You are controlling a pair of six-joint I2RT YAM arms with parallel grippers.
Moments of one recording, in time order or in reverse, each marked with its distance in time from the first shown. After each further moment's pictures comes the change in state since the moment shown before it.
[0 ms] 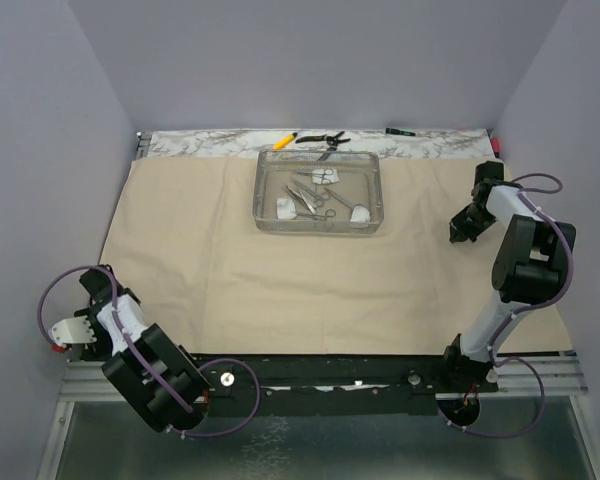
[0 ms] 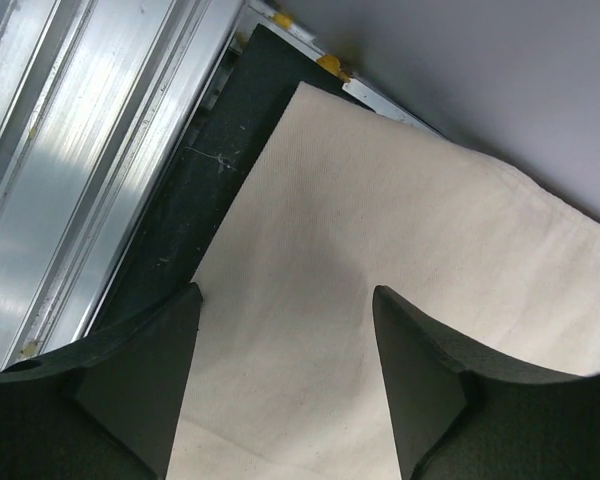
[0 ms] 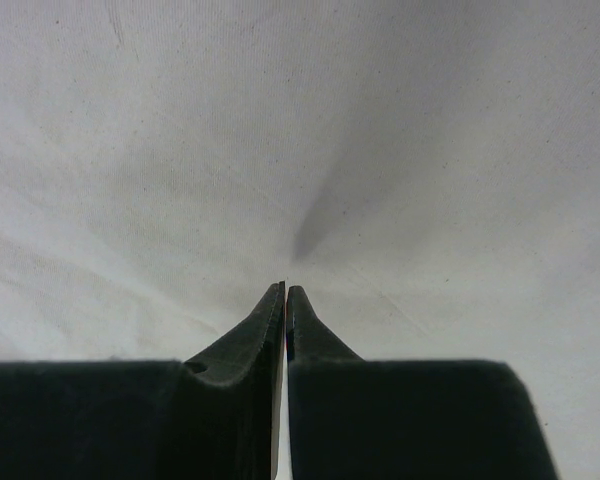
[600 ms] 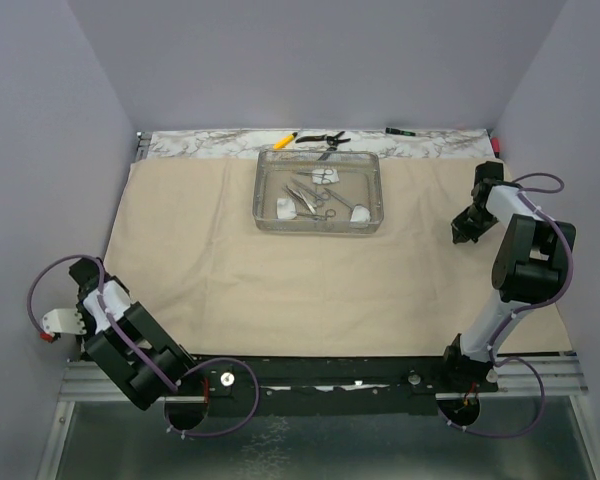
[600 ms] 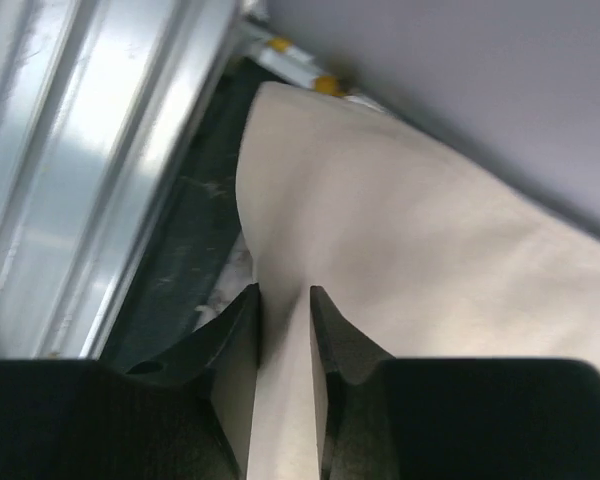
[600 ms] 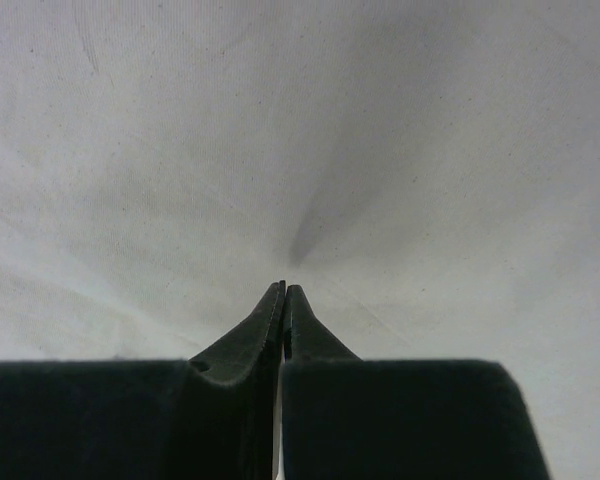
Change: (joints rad) left arm 0.032 0.150 0.092 -0.047 -0.015 0.084; right arm 0.000 0.010 0.002 -0.001 0.043 0.001
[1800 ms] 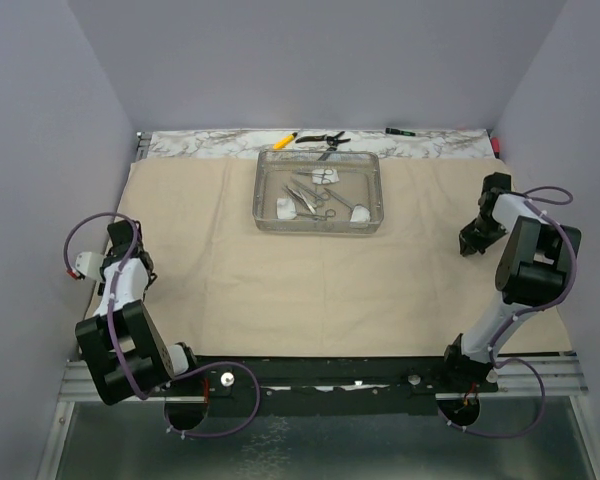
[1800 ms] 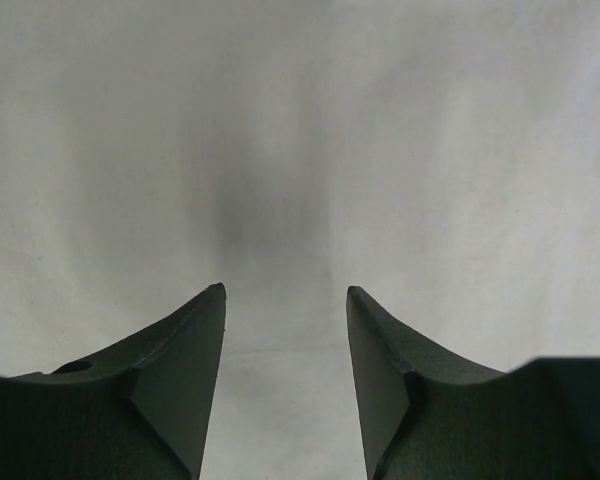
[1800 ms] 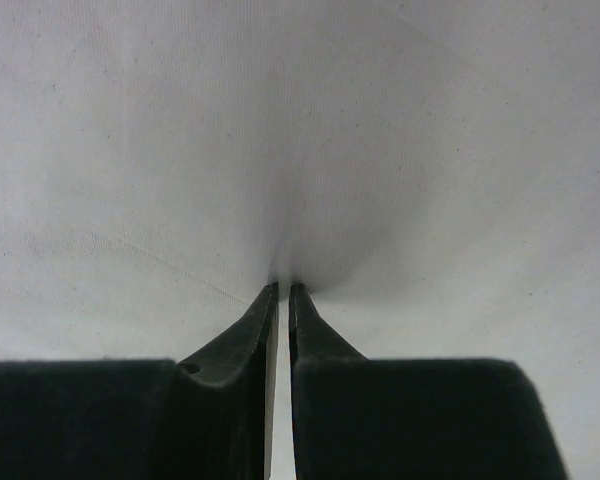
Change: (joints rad) left arm -0.386 0.060 0.156 0.069 0.089 0.118; right arm -0.053 -0.016 -0.083 0.017 0.049 -0.009
